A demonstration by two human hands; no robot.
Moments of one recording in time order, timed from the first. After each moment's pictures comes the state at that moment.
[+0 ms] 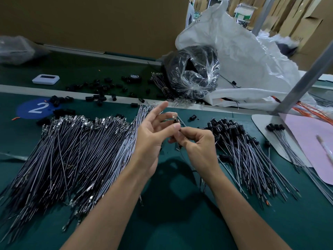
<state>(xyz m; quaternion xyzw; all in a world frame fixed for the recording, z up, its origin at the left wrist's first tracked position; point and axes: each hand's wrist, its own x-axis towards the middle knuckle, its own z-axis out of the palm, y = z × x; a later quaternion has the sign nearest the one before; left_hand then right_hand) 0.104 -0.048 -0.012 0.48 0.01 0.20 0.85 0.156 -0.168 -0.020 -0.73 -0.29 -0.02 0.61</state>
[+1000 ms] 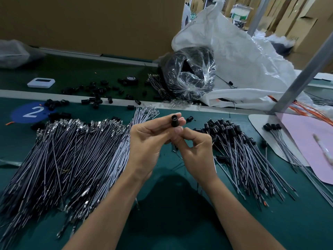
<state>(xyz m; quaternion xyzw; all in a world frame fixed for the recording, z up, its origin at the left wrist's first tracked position) 0.095 -0.058 -0.003 0.52 -0.06 0.28 0.81 0.153 -0.166 -0.025 -0.68 -0.36 -0.10 0.63</state>
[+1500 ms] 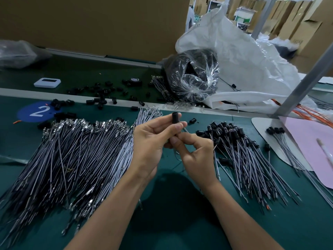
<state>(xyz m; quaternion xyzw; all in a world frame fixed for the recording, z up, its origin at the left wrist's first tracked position) 0.099 -0.057 -0.002 0.51 0.01 0.25 0.82 0.148 -0.164 -0.029 -0.71 -0.35 -0.11 0.61</state>
